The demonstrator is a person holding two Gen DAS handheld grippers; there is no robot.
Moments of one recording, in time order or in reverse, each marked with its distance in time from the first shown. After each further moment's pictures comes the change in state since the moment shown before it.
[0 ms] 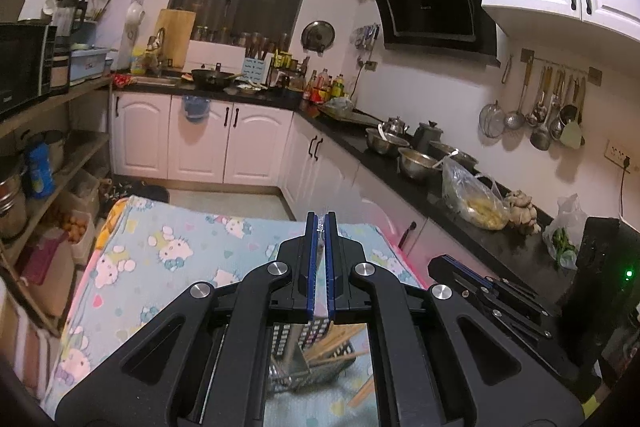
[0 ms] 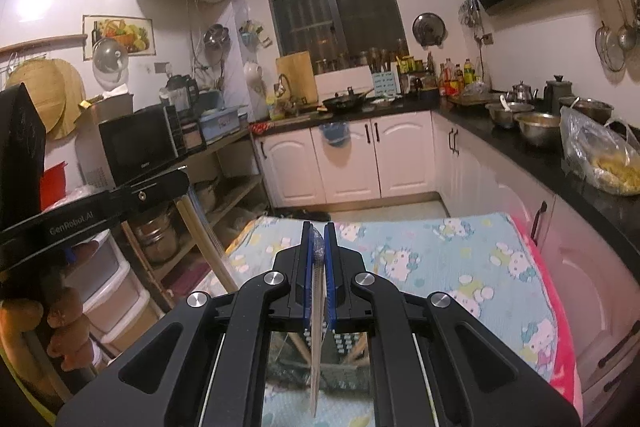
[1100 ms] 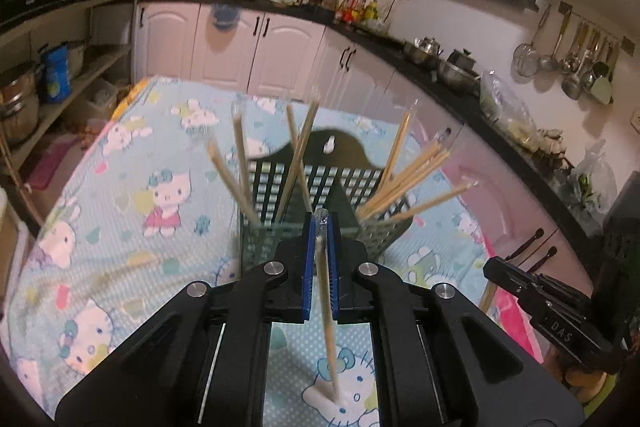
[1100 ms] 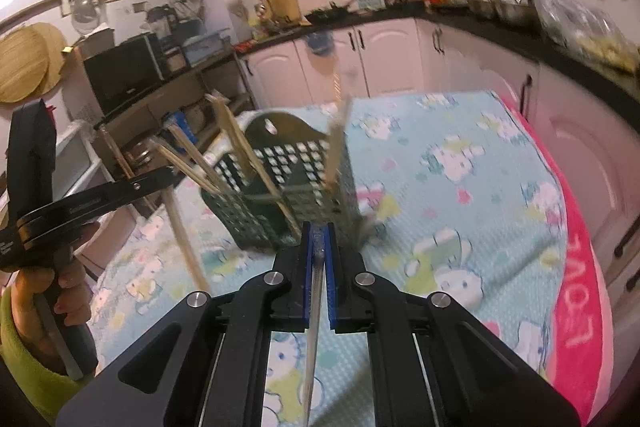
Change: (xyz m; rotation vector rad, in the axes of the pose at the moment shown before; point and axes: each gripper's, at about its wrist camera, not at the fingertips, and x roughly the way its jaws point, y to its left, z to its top) left arm 0.004 0.042 -0.126 -0.093 0.260 0.064; right arm -0.021 -0.022 -0.131 0.069 0.289 -0.006
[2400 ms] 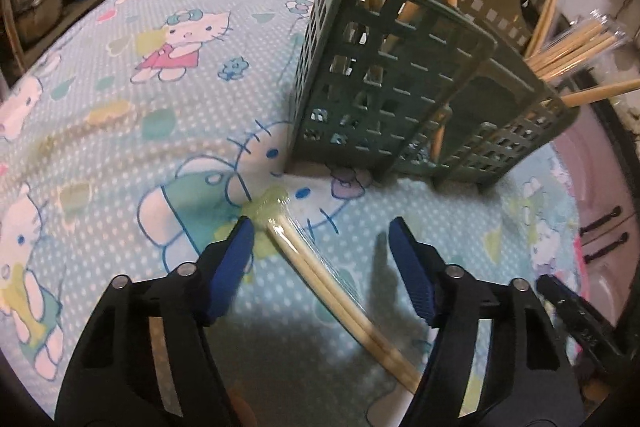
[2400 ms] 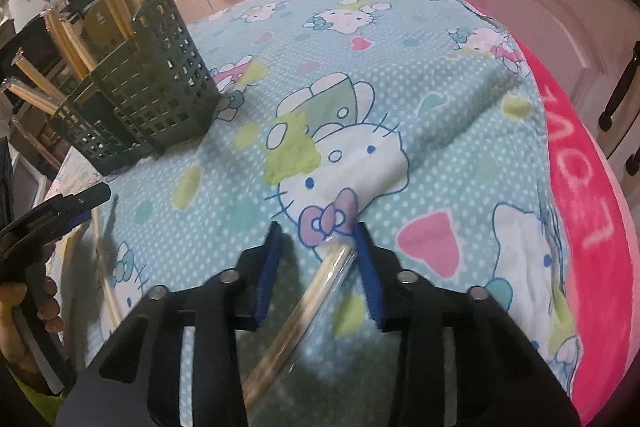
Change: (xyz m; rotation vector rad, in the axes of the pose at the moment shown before) left arm 0.118 0.053 -0.092 -0.141 0.296 0.193; right arm 0.076 -0.093 -0.093 0.198 0.278 -0.247
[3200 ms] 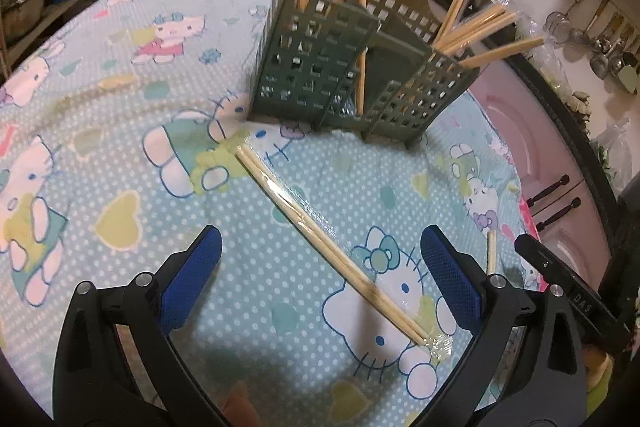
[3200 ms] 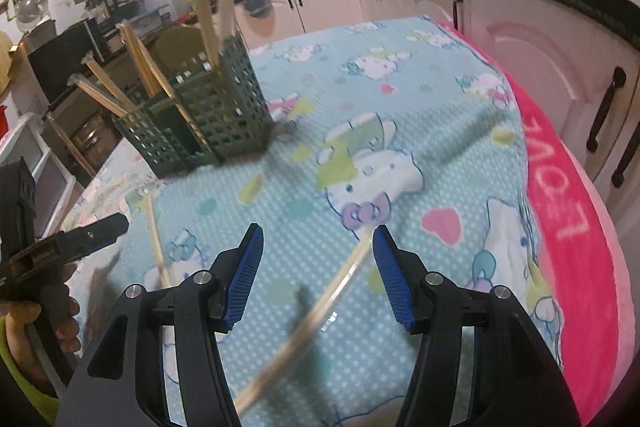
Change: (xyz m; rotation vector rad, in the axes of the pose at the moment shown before) left arm -0.050 -0.004 -0.045 0.025 -0.023 -0.186; right arm -0.058 0.012 -0.027 -0.054 -0.132 0.084
